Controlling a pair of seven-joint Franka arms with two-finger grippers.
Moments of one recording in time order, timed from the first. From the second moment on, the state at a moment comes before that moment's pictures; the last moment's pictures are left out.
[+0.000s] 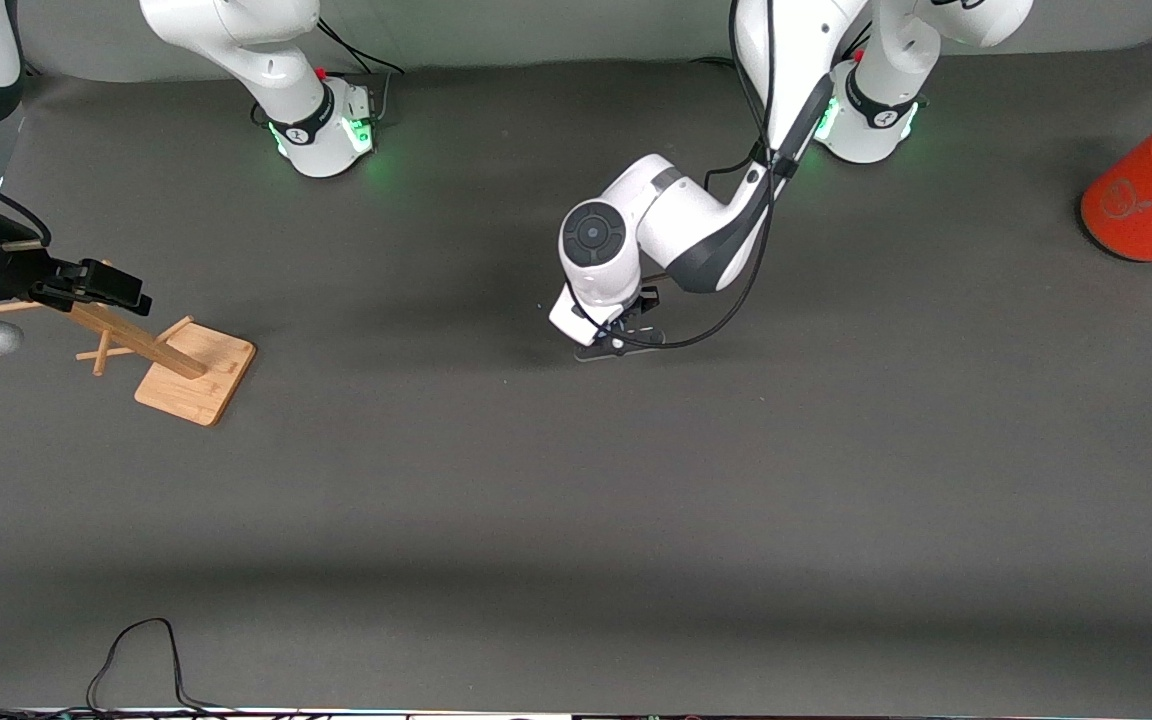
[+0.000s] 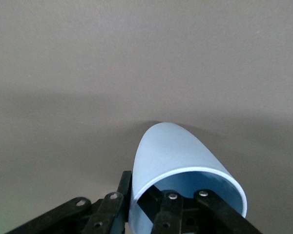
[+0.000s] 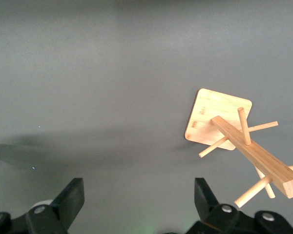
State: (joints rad) left arm -0.81 0.57 -0.01 -1.69 -0.09 2.10 -0.93; right arm 0.05 0.03 -0.06 -1.61 0.03 1.55 0.10
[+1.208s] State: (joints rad) left arm -0.63 0.44 0.07 -1.43 -0.01 1.80 -0.72; right arm 0.06 0.03 -0.06 -1.61 0.00 1.57 0.04
